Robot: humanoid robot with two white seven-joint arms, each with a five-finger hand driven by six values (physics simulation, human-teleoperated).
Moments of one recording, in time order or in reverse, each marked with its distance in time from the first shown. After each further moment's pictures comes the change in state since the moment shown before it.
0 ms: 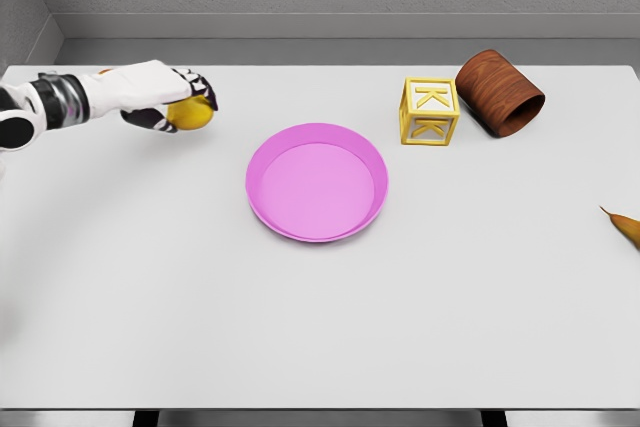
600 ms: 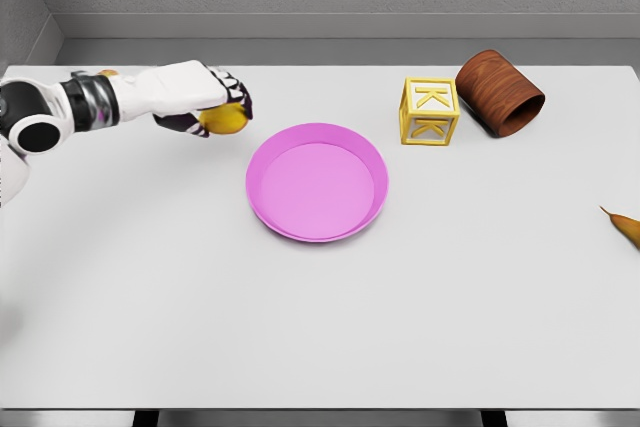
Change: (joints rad) left arm 0.026 -0.013 -0.013 -0.159 0.004 0.000 -0.004; right arm 0.000 0.000 0.000 0.000 0.000 0.000 0.000
